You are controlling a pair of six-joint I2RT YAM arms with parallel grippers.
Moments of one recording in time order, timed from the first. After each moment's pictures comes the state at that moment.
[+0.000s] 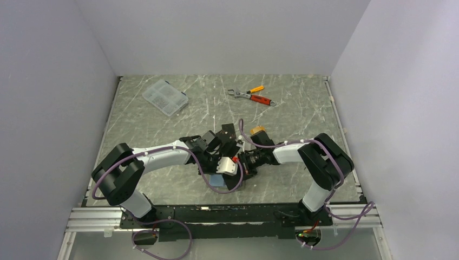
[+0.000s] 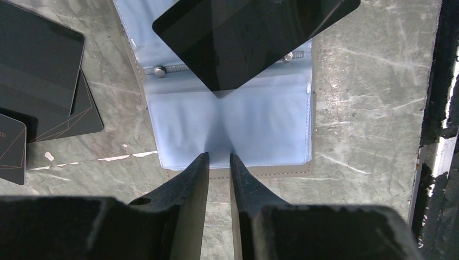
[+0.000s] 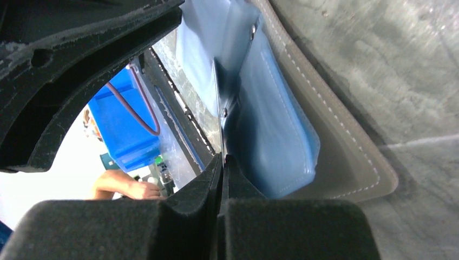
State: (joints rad) left arm -0.83 1.56 0.88 -0.52 0.31 0.87; right arm 0.60 1.68 0.63 0.01 -0.90 0.56
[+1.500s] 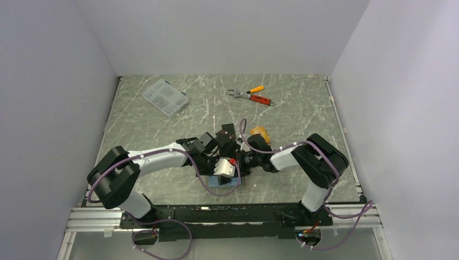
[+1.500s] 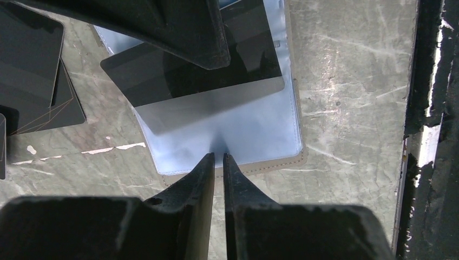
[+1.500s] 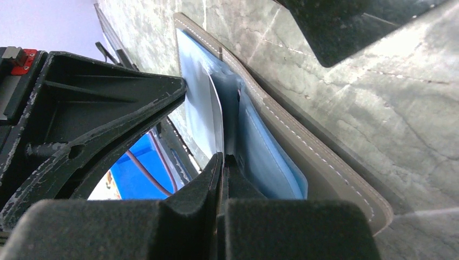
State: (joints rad) left arm -0.83 1.52 0.83 -0.52 0.33 0.87; right arm 0.68 1.74 0.55 0.40 -0.70 0.90
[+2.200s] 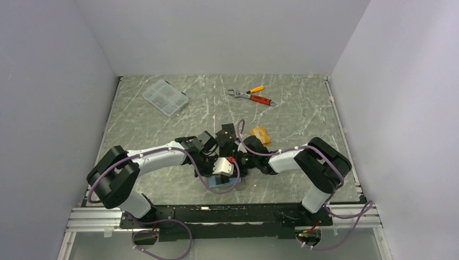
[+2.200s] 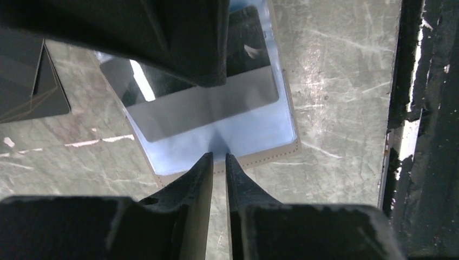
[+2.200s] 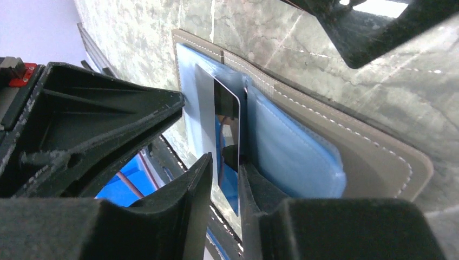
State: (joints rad) left arm -0.82 1.52 0.84 -0.55 0.36 0.86; right arm 0.76 1.70 0.56 0.38 -0.55 0.94
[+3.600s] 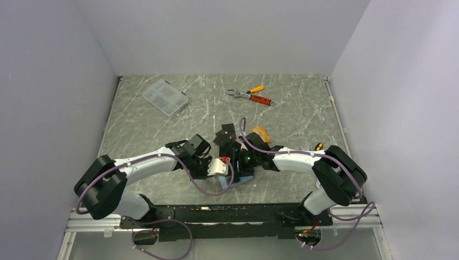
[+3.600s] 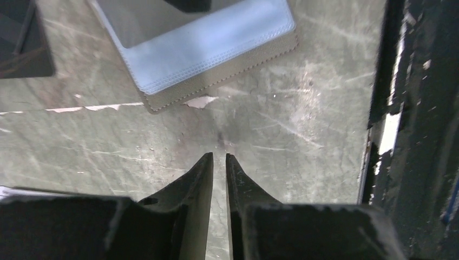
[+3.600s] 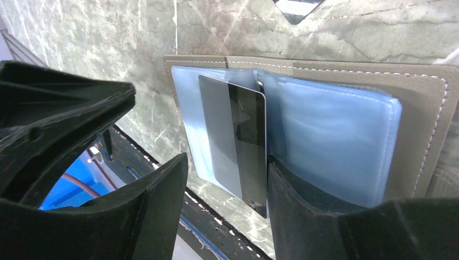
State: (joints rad) left arm -0.78 1.41 0.73 -0.53 0.36 0.78; right arm 0.77 1.53 0.65 -0.04 -0.38 0.80
